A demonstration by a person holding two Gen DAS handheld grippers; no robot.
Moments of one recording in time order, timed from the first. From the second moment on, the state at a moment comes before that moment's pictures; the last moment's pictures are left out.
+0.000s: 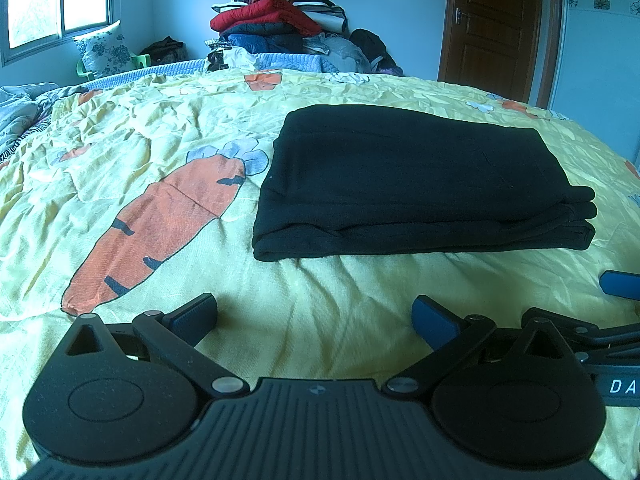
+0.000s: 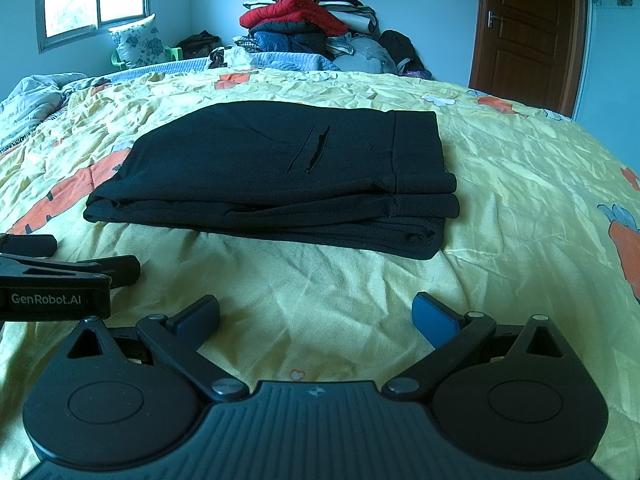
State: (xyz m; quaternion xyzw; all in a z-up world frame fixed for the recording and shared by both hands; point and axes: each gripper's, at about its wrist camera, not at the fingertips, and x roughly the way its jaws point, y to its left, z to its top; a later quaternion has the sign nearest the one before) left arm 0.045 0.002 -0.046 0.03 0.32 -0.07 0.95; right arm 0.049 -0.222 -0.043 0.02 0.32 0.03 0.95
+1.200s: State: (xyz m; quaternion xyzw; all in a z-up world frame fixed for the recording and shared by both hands) left arm 0.034 -0.019 -0.025 0.06 0.33 -0.04 0.94; right arm 0.047 -0.227 -0.037 0.04 0.31 0.02 0.95
